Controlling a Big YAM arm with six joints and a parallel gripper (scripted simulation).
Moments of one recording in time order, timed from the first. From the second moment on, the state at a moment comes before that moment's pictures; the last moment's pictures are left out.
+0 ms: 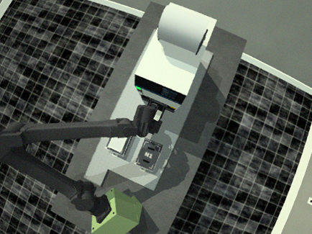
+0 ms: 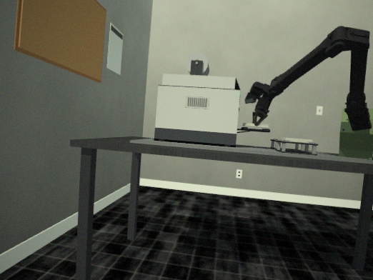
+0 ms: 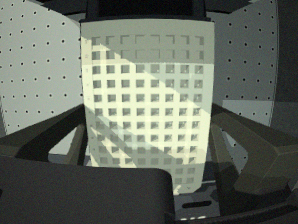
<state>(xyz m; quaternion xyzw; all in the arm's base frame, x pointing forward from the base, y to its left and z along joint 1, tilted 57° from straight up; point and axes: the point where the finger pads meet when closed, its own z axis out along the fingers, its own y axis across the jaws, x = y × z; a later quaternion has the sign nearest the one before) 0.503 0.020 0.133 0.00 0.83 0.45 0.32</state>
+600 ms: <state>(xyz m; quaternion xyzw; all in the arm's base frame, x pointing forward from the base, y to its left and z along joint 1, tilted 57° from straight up) 0.501 0.023 0.132 0.00 0.83 0.45 0.31</state>
